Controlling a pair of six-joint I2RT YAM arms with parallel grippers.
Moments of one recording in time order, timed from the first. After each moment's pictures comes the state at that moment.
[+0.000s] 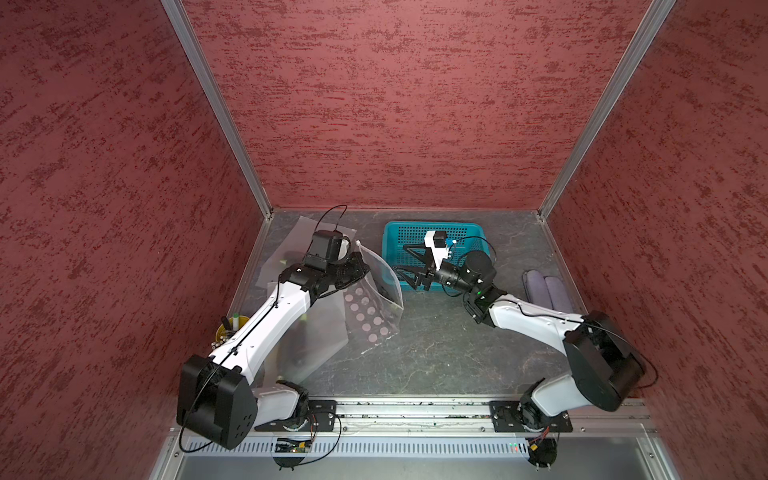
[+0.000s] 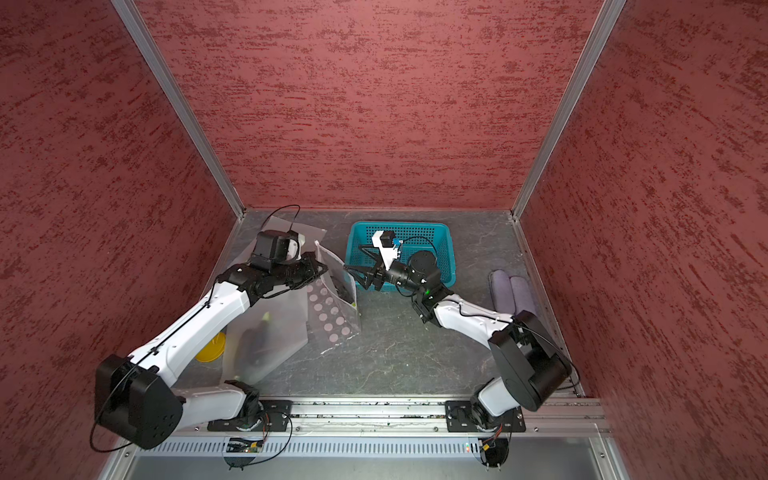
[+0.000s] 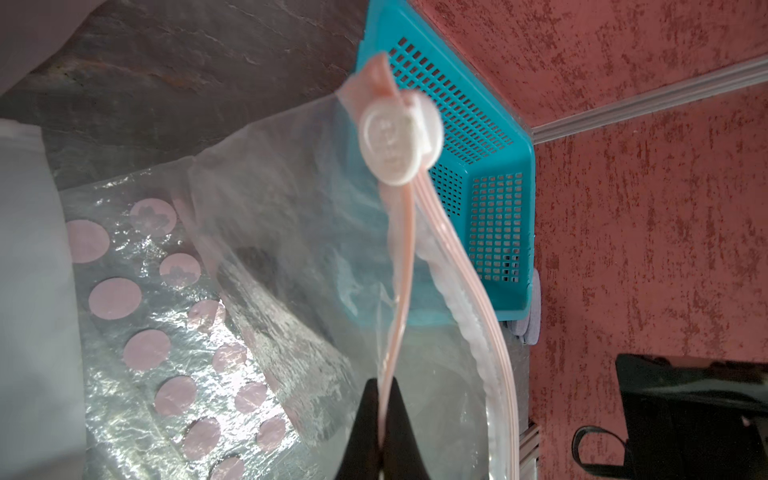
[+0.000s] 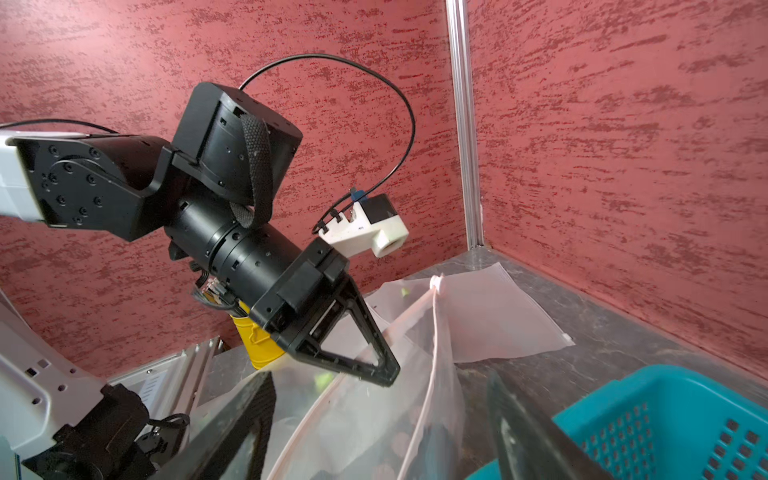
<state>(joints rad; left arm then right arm) -0.34 1.27 1.03 -0.49 0.32 -0.82 0.62 1.48 0.79 0.82 -0.55 0.26</state>
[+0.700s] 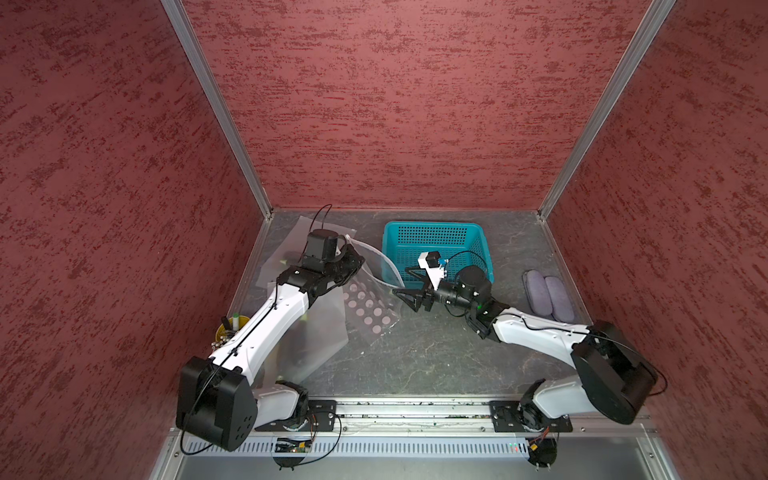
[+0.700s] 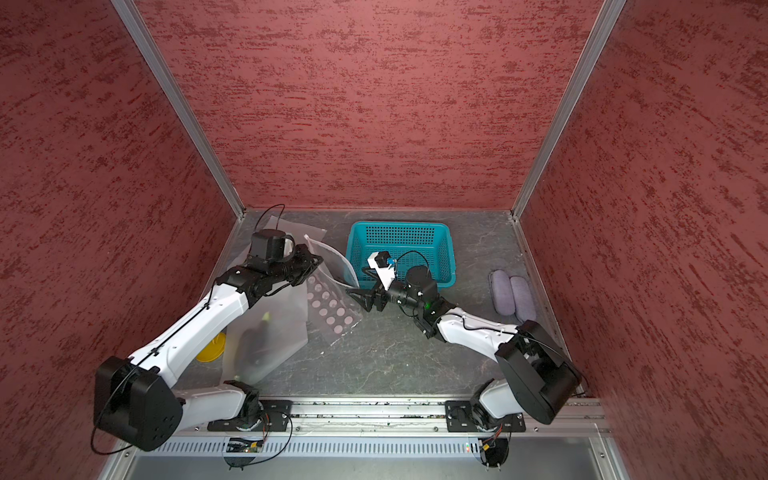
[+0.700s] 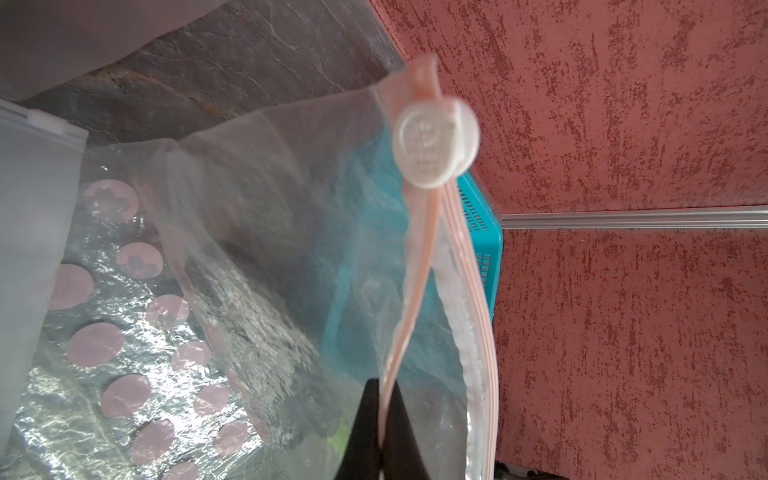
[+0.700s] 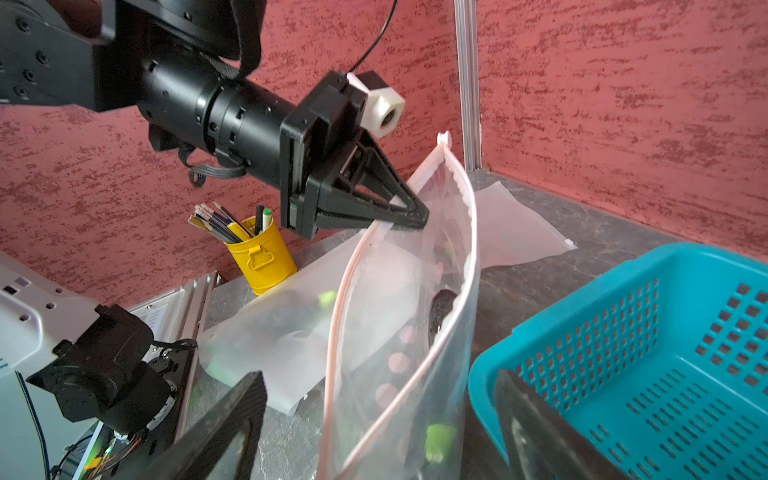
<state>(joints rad) -0.31 1.27 1.00 -0.37 0.24 -1.06 0.69 1.43 0.67 0.68 -0.48 0.19</state>
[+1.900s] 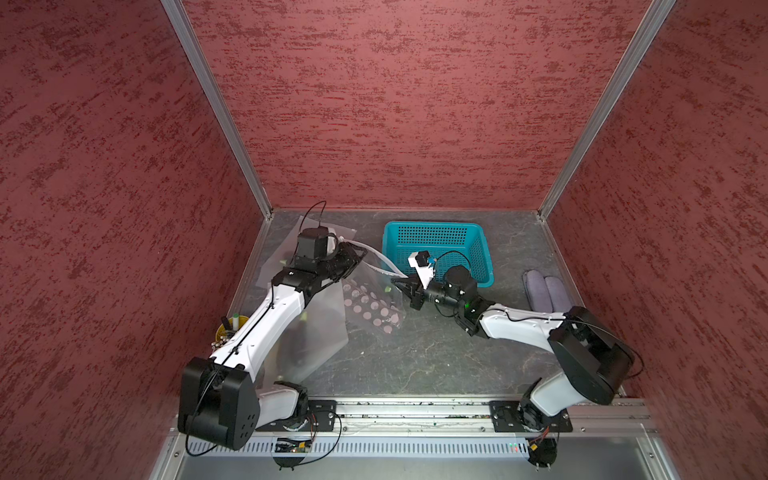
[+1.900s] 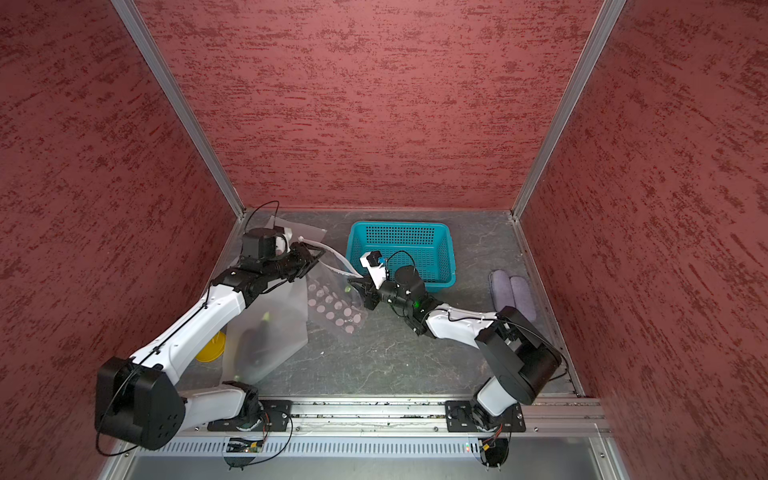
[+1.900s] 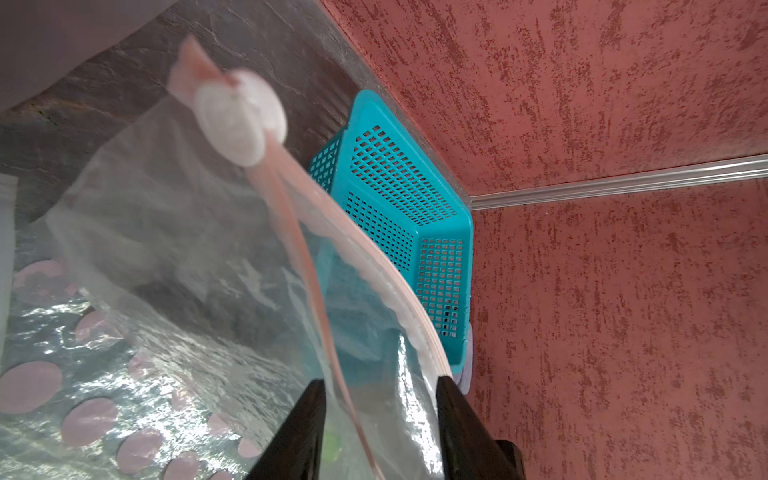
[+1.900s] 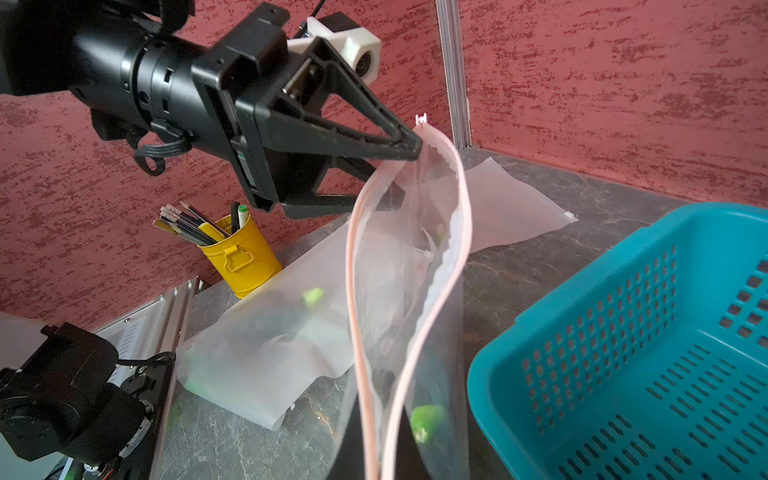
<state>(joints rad) -0.22 1.26 0.97 -0.27 0.44 -0.91 0.72 1.56 0.73 0.70 -0.41 0.22</state>
